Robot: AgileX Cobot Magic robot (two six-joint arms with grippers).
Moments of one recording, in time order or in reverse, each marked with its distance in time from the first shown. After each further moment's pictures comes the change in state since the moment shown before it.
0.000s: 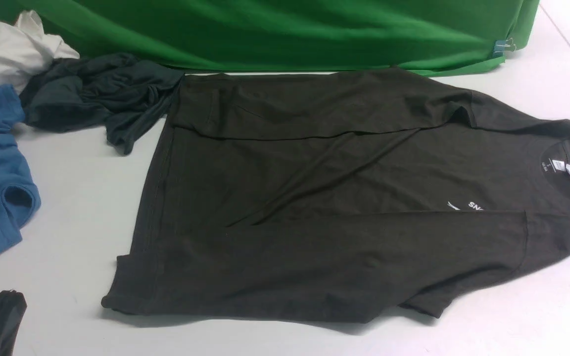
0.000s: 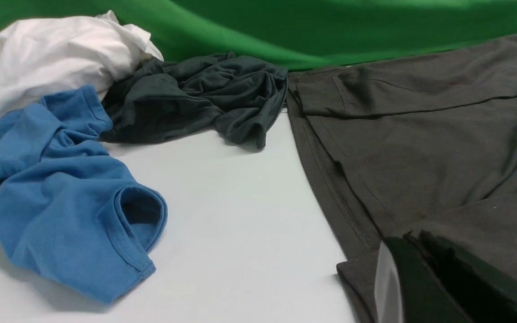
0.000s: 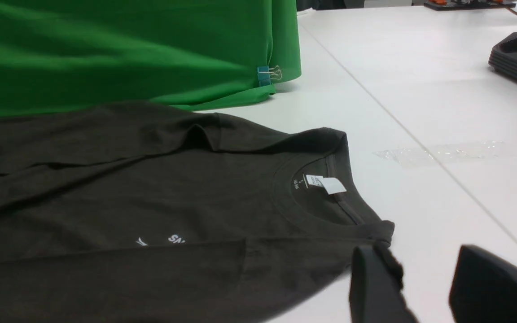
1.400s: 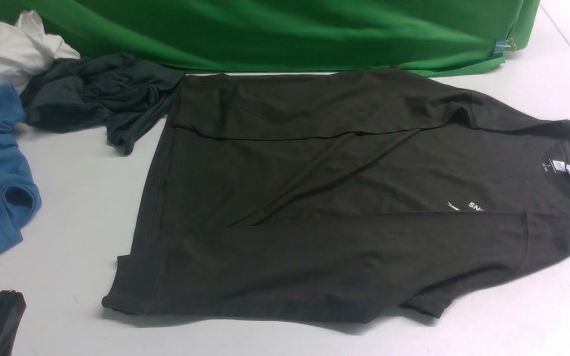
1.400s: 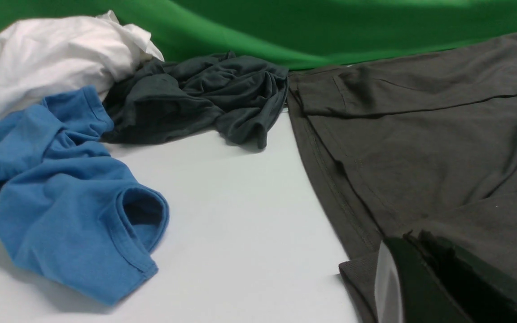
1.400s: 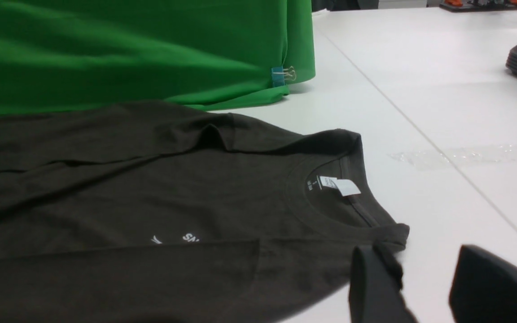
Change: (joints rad) right arm 0.030 -0.001 0.000 0.000 -0.002 0.000; left arm 0.000 -0.001 0.000 0.016 0.000 0.000
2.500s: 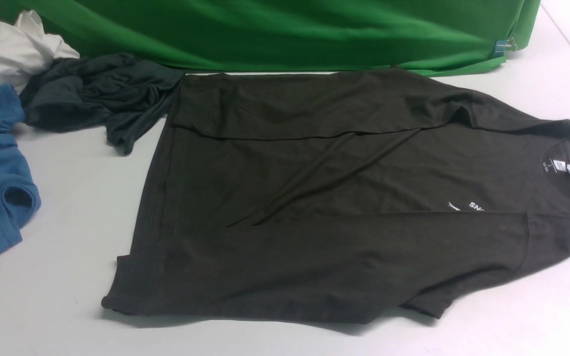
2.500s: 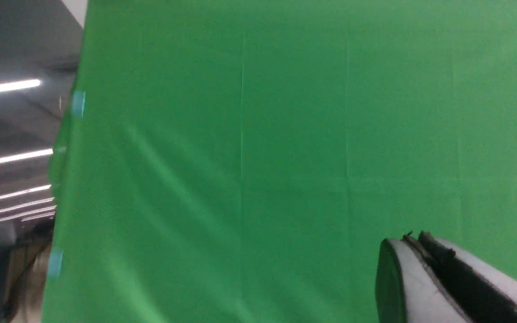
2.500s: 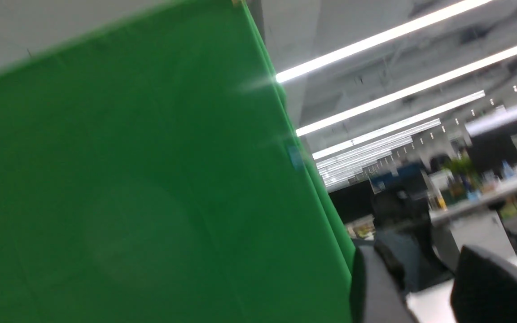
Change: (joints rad) right arm 0.000 0.201 -0.255 0.001 -0.603 0.359; left arm 0.000 0.179 -0.260 -0.144 -0.611 -0.057
